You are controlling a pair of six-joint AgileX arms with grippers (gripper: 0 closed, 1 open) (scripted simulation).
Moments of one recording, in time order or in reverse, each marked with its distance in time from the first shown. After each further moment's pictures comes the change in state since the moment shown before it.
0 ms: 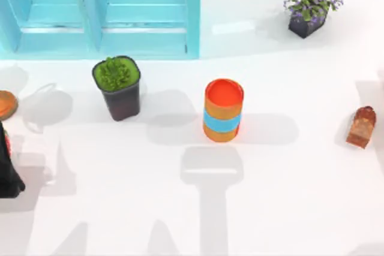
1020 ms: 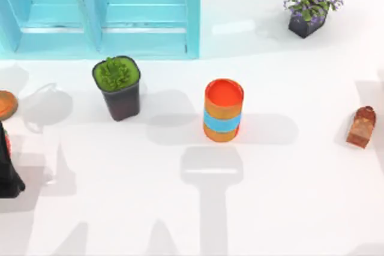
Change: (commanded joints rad) left arm 0.000 0.000 0.000 0.000 0.000 0.000; right arm 0.000 0.000 0.000 0.000 0.000 0.000
